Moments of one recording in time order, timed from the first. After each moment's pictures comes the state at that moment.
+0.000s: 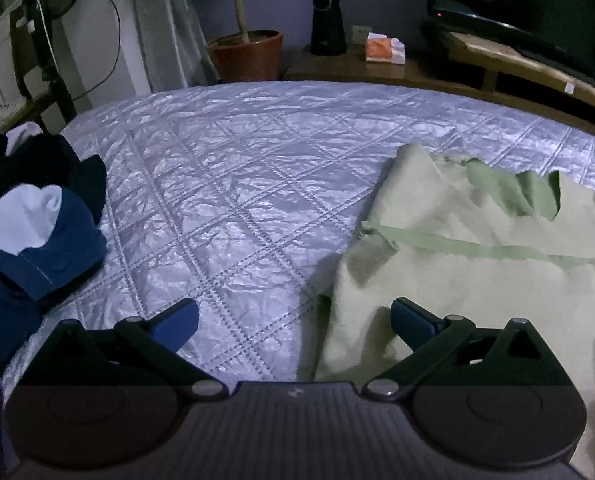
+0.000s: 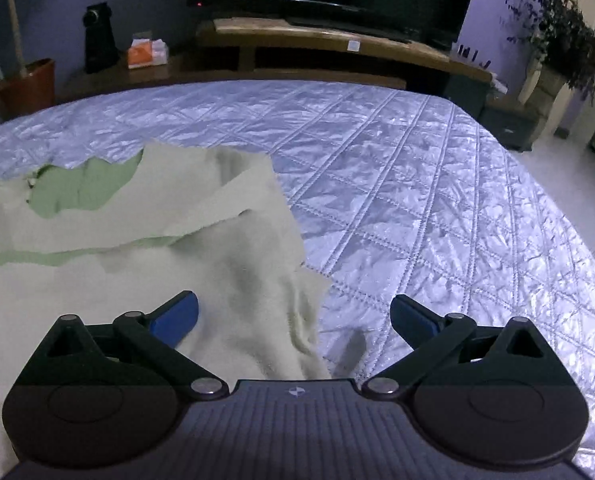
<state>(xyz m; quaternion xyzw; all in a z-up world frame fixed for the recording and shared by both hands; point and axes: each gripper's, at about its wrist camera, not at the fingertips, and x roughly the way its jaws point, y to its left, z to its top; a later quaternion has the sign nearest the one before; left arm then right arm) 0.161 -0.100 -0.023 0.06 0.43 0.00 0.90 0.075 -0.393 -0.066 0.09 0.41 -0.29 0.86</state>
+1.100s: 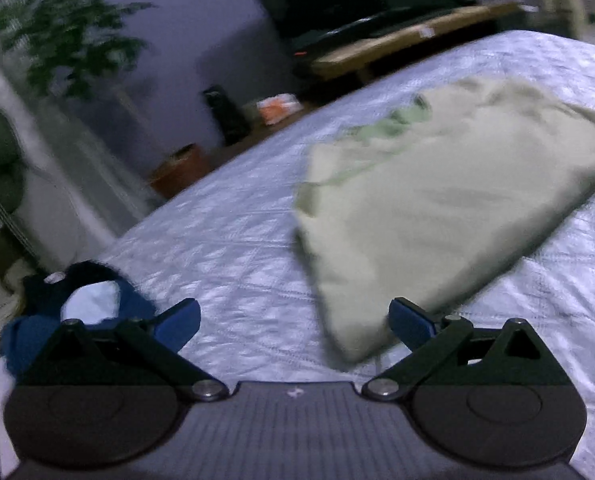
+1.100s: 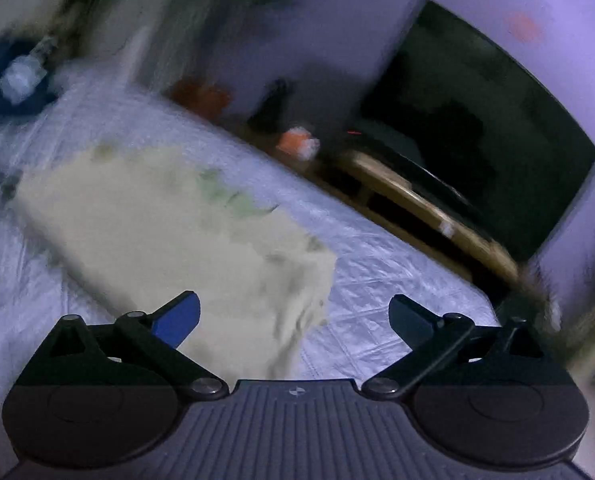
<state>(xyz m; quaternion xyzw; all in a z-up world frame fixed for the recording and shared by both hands) 0.033 -0.096 -0.017 0.30 0.28 -0.15 0.90 -0.071 -0.317 -0.021 -0.24 0.30 -0.05 0.92</state>
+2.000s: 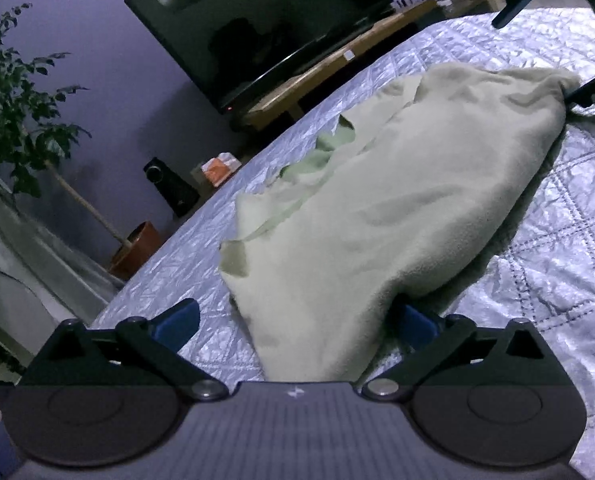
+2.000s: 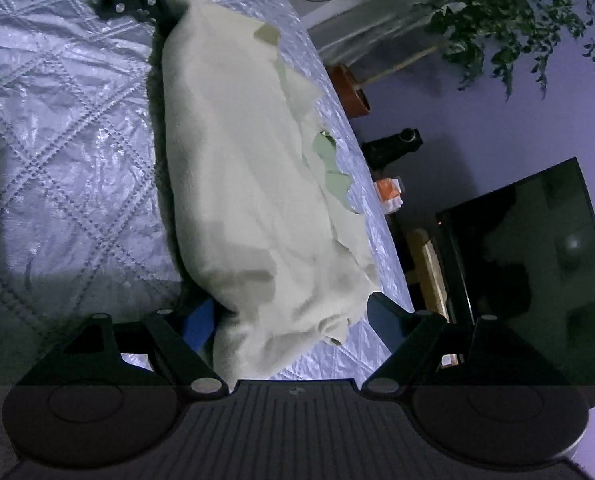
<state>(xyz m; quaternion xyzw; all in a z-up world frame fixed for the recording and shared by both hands) 0.043 -0.121 -0.049 0.37 0.20 -0.24 0.88 -0.061 -0.310 -0.093 -0.51 0.27 0.07 0.81</state>
